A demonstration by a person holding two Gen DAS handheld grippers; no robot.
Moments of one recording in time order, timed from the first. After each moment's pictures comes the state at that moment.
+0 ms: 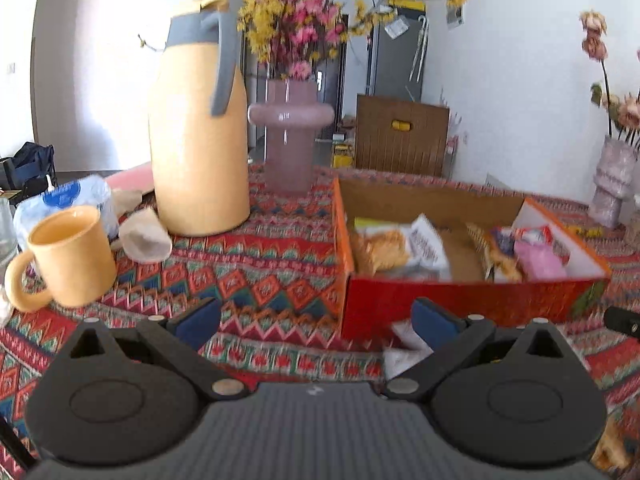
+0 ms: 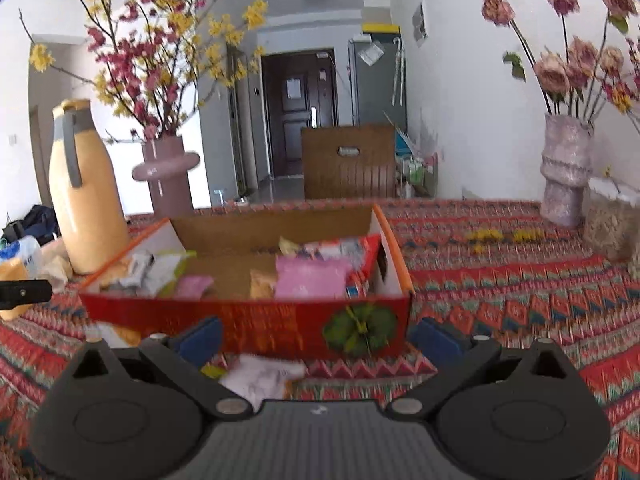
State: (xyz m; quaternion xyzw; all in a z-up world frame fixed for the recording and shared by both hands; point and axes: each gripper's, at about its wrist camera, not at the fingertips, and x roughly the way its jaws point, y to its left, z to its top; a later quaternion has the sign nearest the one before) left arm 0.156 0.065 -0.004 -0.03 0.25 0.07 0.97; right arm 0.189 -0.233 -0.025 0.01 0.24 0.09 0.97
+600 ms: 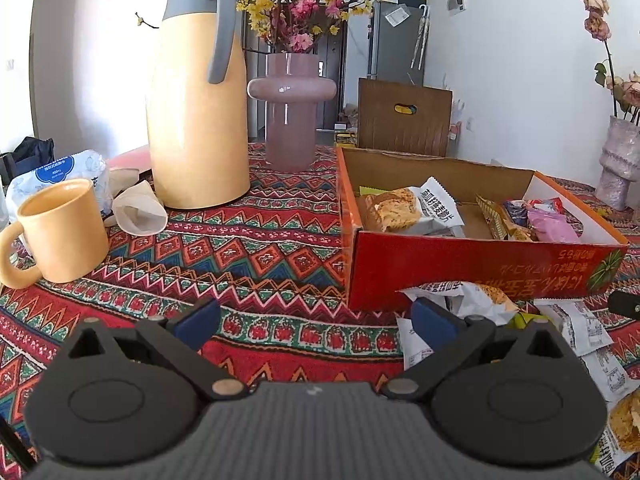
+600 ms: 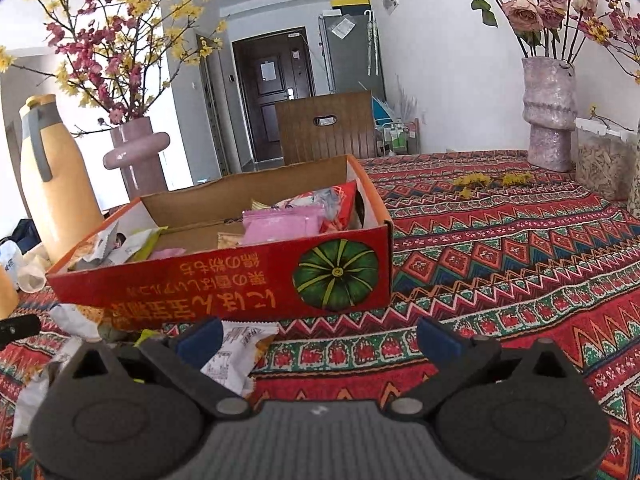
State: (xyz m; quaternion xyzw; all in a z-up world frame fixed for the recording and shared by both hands) left arm 0.161 0.066 -0.030 -0.03 0.26 0.07 0.96; right arm 0.203 -0.247 -0.063 0.06 0.27 0.07 0.96
